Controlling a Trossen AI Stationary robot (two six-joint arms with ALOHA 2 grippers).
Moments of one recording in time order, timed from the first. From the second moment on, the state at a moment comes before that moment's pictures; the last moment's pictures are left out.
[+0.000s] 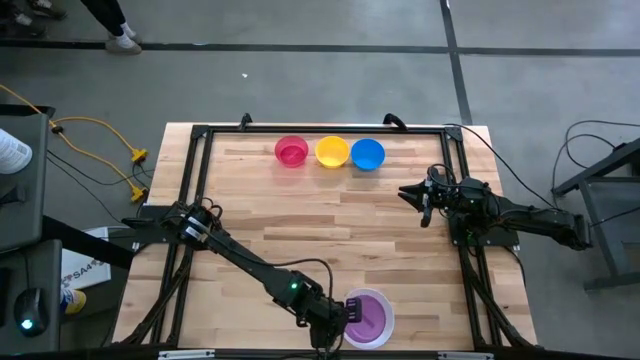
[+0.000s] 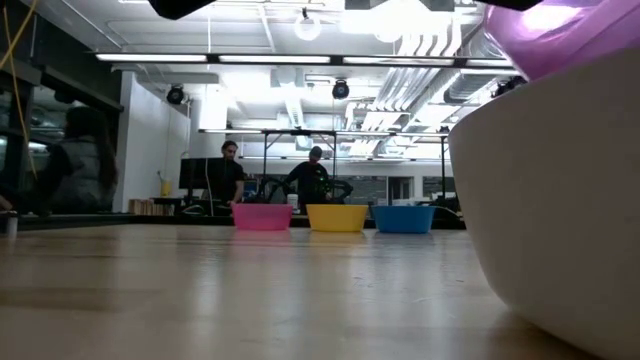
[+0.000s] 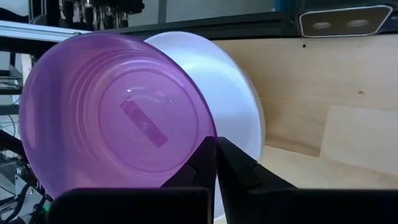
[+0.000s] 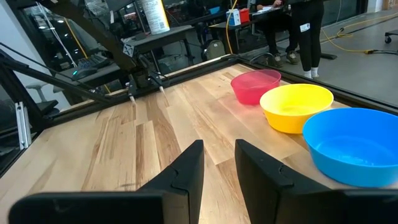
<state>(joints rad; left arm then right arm) -0.54 2.18 1.91 -0.57 -0.12 1.04 -0.26 0.14 0.01 0.03 0.00 0.26</state>
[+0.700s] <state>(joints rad) -0.54 2.18 2.19 -0.90 -0.14 0.92 -0.26 0.14 0.01 0.03 0.00 0.26</state>
